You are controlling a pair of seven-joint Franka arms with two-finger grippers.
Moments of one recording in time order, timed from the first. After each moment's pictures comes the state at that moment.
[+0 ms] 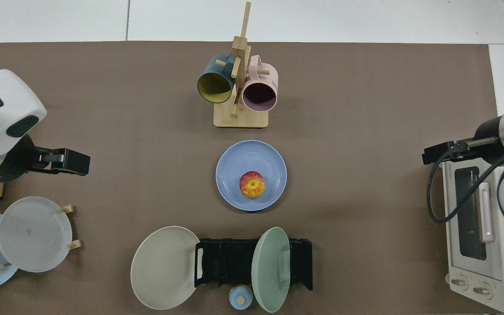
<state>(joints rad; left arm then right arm) 0.01 -0.04 -0.20 -1.53 0.04 1.46 -0.09 0.09 -0.03 -0.08 -1.74 0.03 1.68 -0.06</state>
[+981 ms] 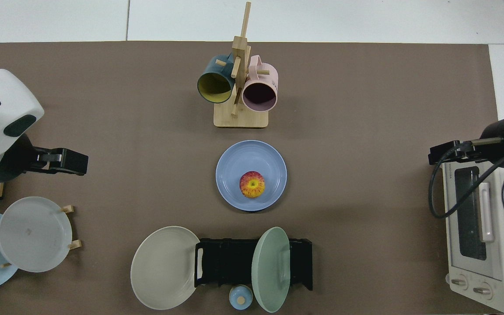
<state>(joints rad) 0.01 -0.04 -0.19 -1.53 0.04 1.46 -0.09 0.07 -0.04 -0.08 -1.74 0.01 1.67 -0.01</state>
